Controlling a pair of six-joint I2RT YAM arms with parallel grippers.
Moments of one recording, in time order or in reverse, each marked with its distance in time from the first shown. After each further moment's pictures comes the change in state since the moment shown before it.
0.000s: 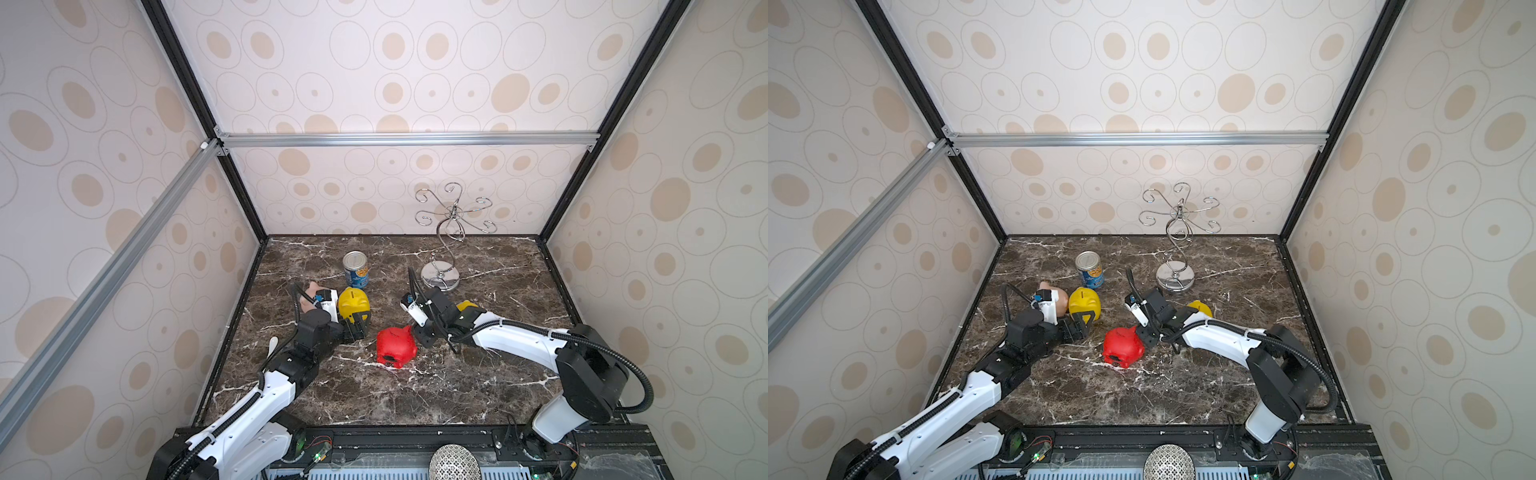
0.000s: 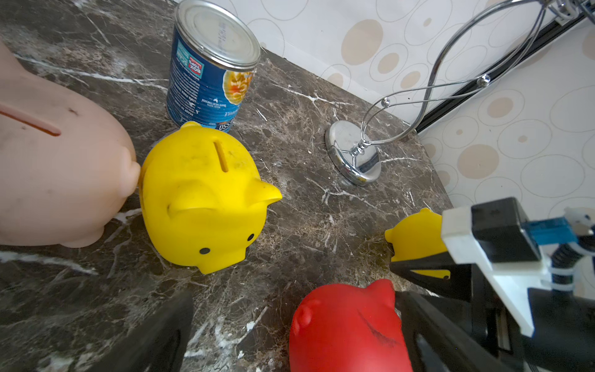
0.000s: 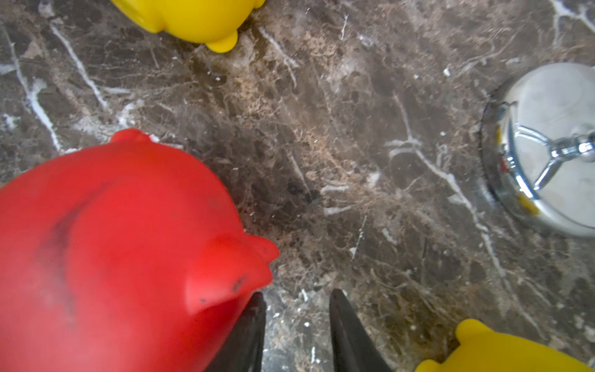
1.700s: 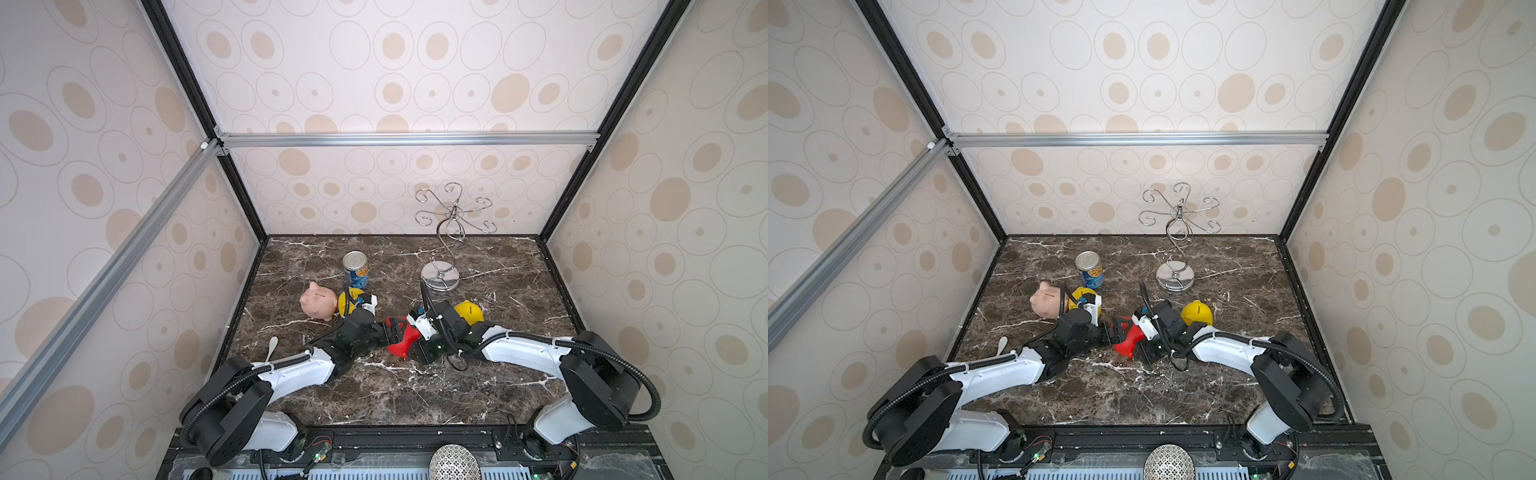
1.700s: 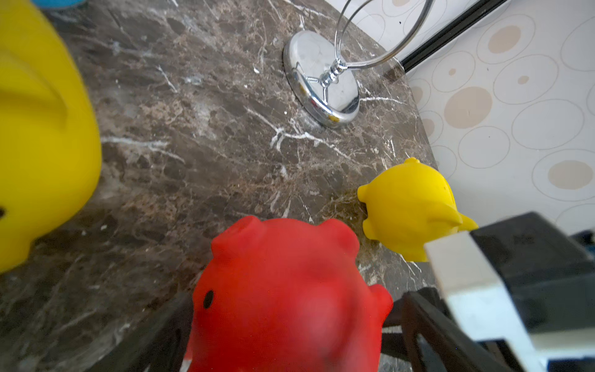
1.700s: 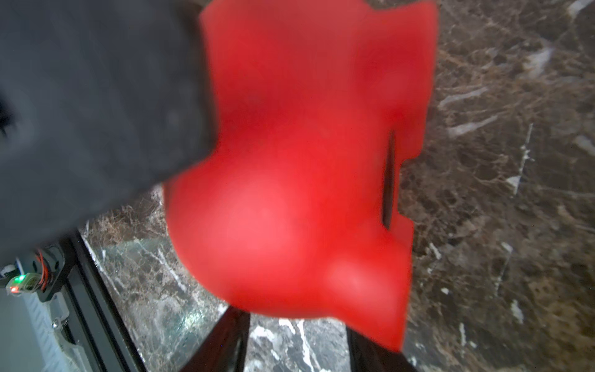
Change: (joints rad) left arm -0.257 0.463 0.130 0.254 -0.039 -0.156; right arm 0.006 -0.060 -0.231 0.182 -0.334 0.336
